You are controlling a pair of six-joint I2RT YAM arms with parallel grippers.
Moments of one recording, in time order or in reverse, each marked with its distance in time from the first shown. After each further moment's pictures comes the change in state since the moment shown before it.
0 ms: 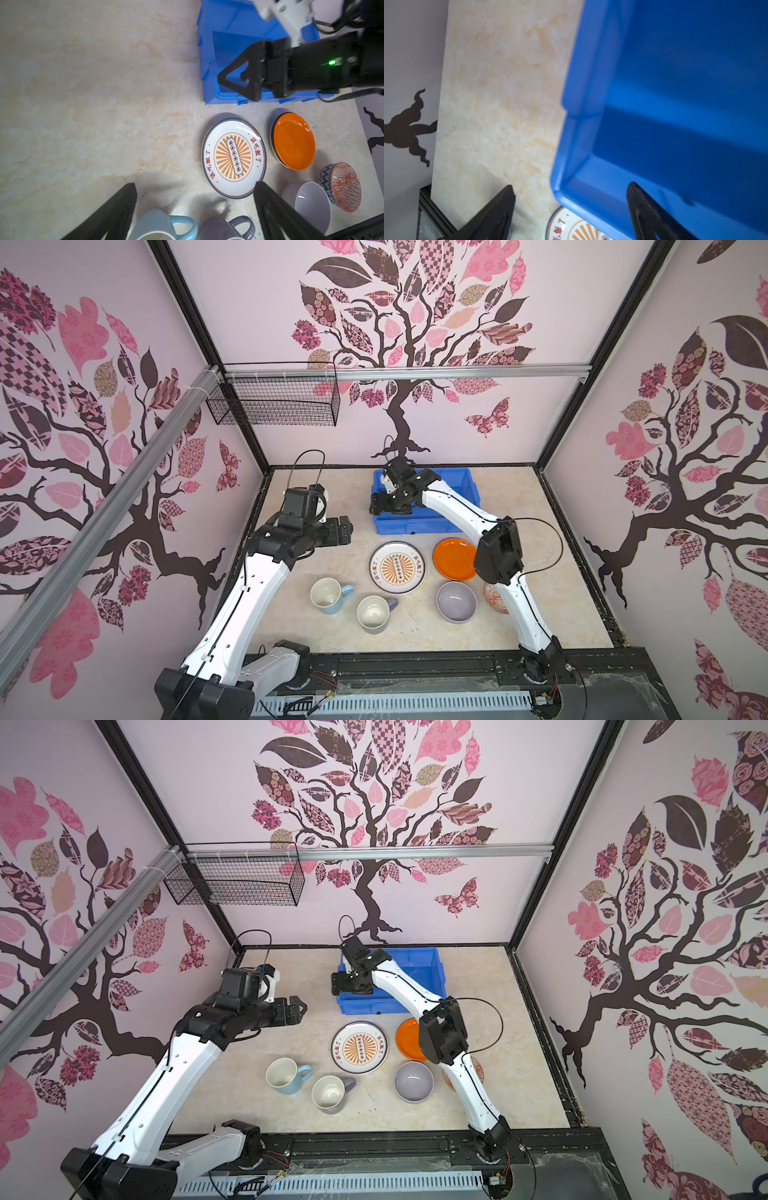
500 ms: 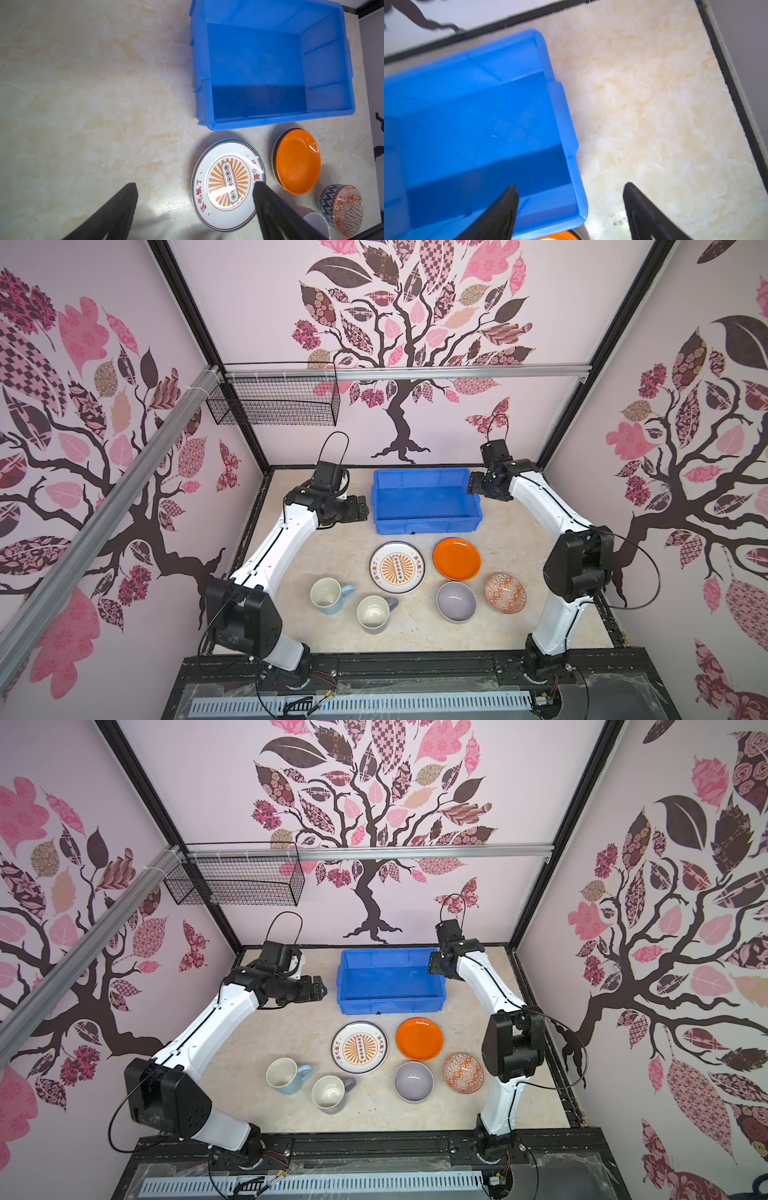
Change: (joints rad) left arm -0.029 0.413 0.282 0.025 0.038 -0.030; right arm -0.396 -0.415 -0.518 0.059 0.374 -0.080
